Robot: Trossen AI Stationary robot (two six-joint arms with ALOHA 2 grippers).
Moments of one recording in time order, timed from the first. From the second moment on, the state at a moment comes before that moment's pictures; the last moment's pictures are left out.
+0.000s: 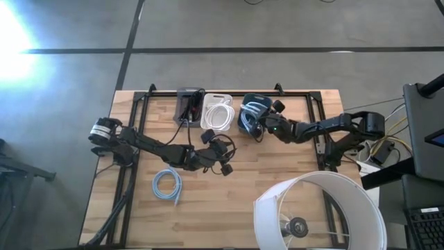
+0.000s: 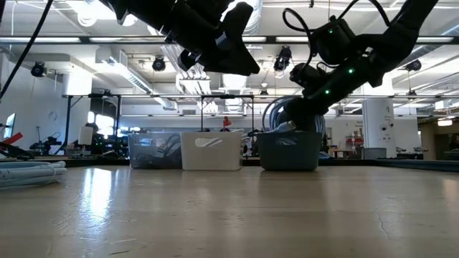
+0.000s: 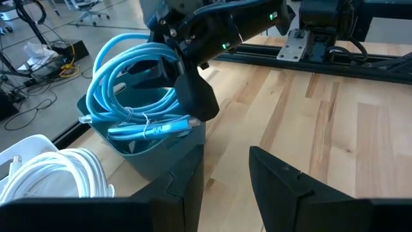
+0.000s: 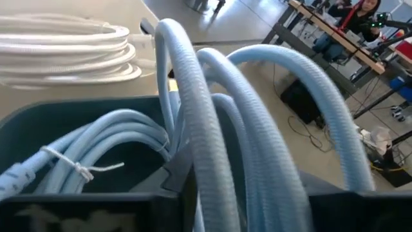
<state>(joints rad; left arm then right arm) -0.20 1.66 1.03 0.25 -0.67 -0.18 -0.27 1.49 0.54 0.49 0.68 -0.16</state>
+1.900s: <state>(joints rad) -0.20 1.66 1.03 0.24 -0.67 -0.19 -0.28 1.35 0.63 0.34 0.02 0.05</state>
